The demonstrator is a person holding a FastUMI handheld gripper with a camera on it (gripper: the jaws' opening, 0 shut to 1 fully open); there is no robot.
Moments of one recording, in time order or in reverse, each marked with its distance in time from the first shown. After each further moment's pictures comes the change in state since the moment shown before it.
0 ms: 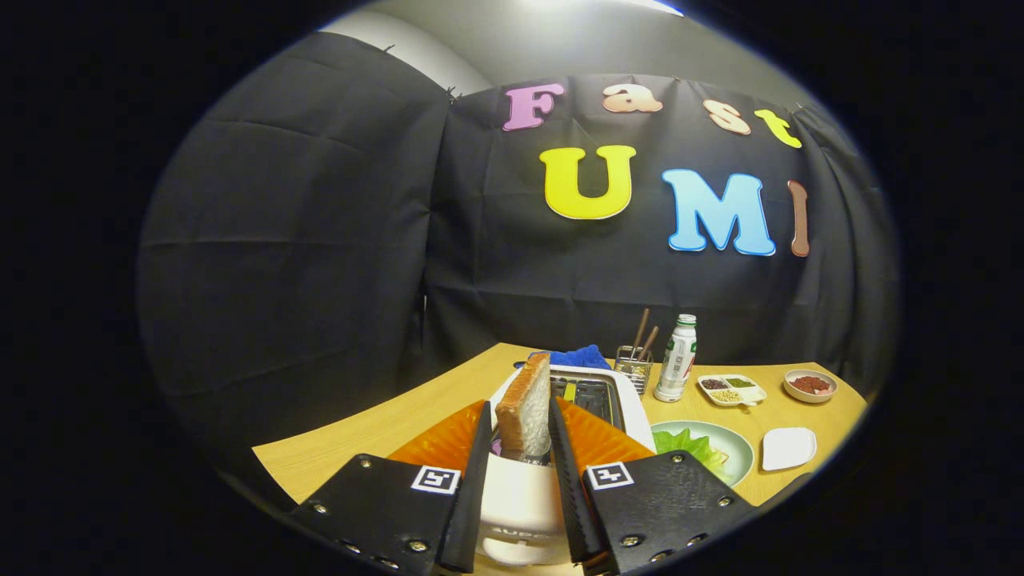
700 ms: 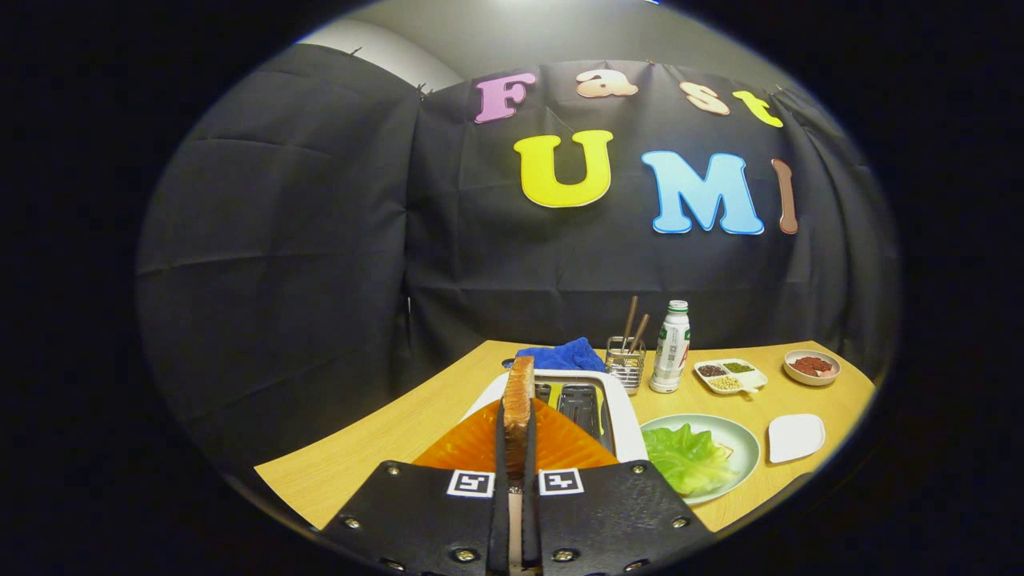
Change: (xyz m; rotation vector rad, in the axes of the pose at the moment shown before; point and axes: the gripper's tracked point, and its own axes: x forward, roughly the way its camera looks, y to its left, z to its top) arm 0.017 -0.013 0.017 0.081 0.021 -0.024
